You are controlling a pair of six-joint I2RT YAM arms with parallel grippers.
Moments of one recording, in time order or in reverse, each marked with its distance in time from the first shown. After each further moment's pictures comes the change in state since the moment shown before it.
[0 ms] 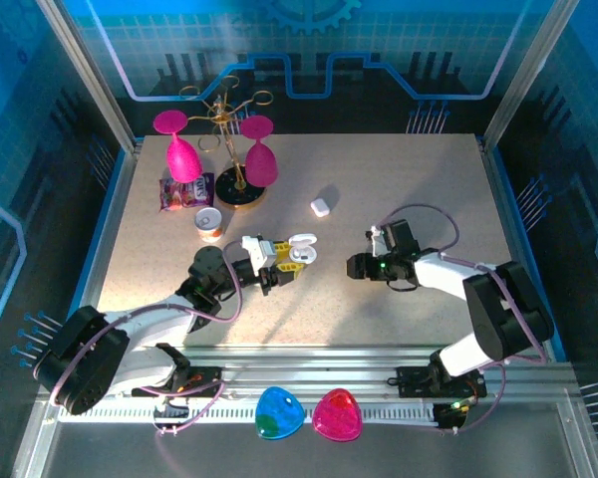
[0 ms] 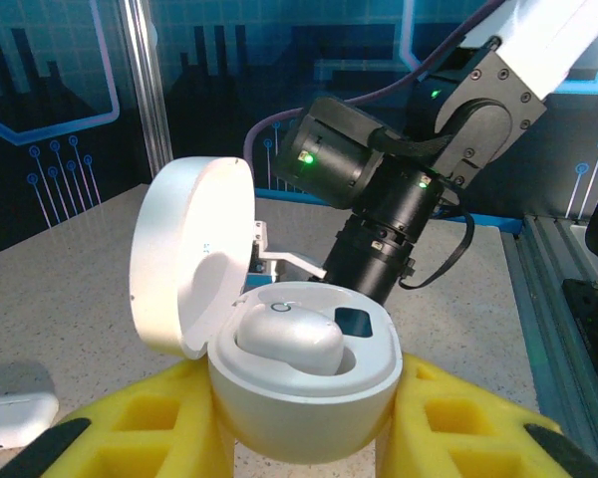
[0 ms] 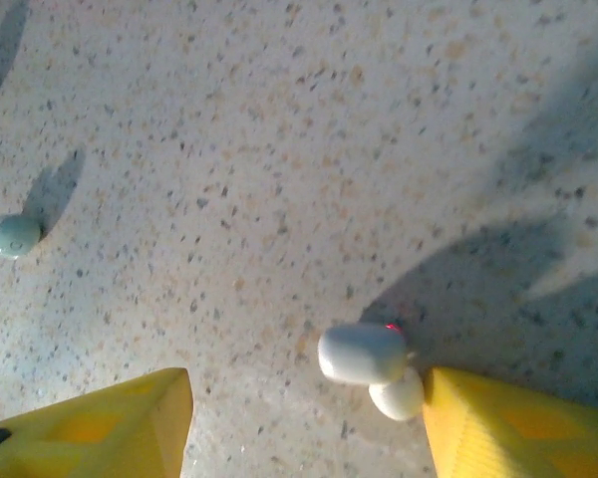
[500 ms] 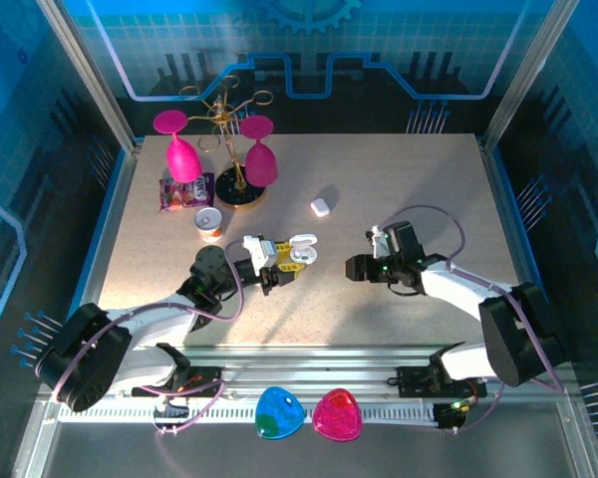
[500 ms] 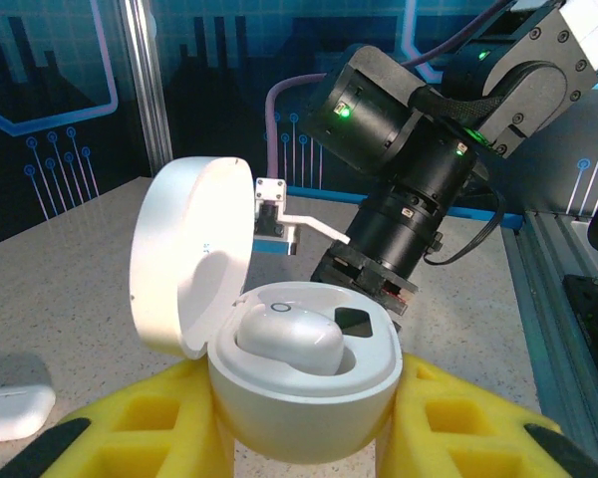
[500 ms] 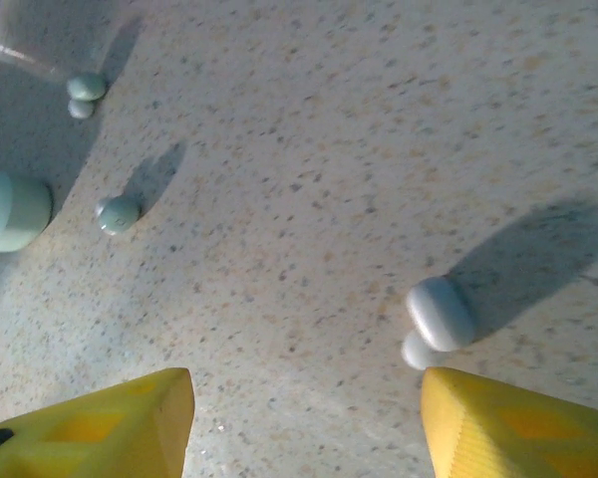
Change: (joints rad) left arm 0.000 0.015 0.002 0.001 0.000 0.000; right arm 0.003 -0.122 -0.030 -0.011 -0.029 0.021
